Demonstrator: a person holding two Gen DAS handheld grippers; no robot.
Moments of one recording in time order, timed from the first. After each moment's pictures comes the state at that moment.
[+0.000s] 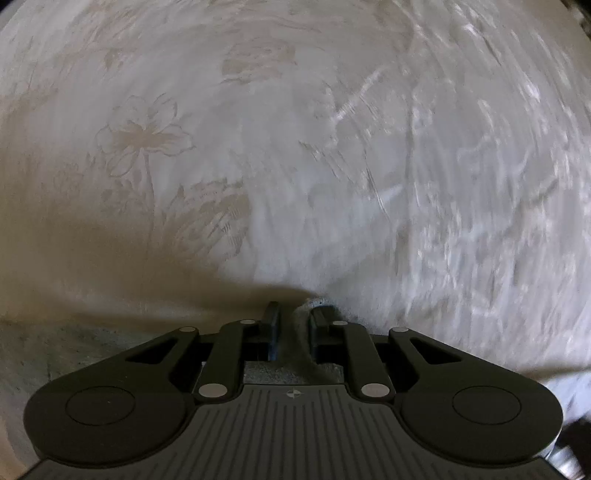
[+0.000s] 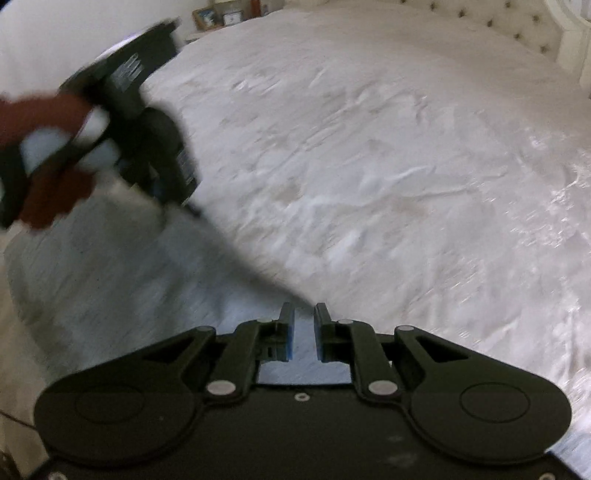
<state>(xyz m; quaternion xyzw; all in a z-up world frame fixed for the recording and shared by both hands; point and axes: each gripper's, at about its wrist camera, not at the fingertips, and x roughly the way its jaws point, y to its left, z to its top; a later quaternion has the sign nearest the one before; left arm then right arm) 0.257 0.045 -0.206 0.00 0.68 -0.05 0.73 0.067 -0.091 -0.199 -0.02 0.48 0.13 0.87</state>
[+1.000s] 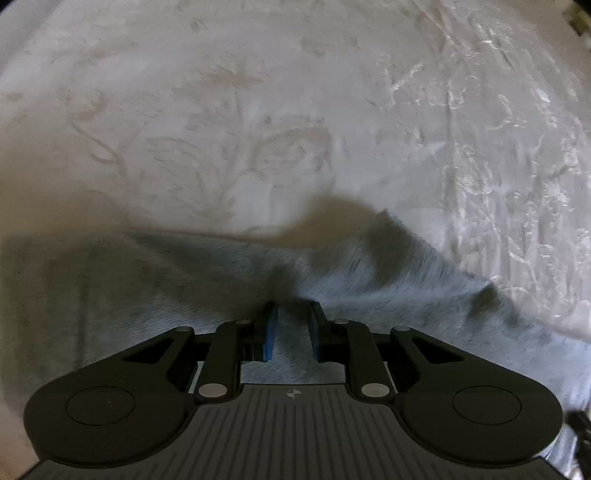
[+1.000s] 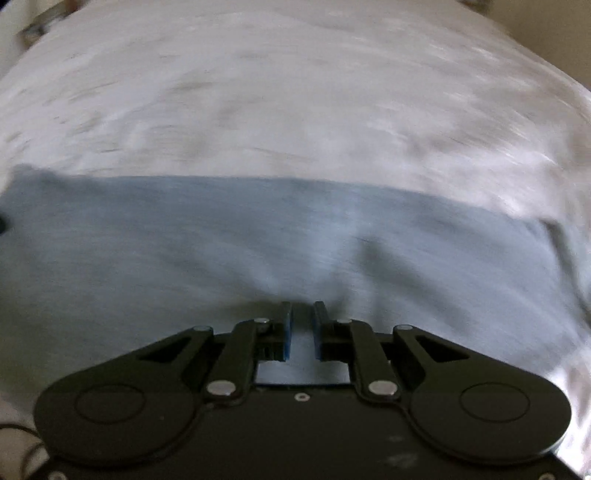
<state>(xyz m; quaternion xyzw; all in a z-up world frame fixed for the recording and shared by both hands) 0.221 0.090 -0.205 0.01 0.63 0.00 0.77 -0.032 -0.175 -0.222 0.06 0.55 -0.15 0.82</state>
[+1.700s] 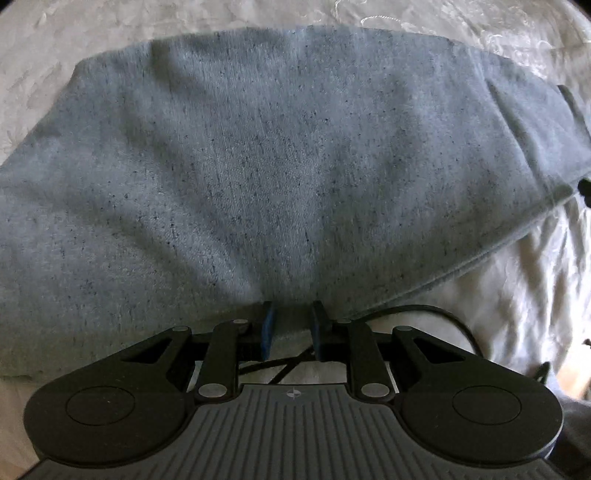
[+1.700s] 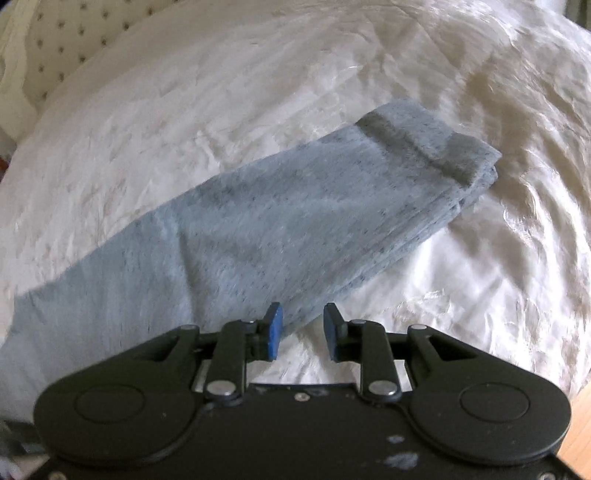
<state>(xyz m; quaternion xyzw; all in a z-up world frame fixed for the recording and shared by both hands) 0.032 -0.029 -0.209 0.17 0.65 -0.20 0.71 -0.180 -0.283 -0.189 0.28 0.46 -0.25 0.80</state>
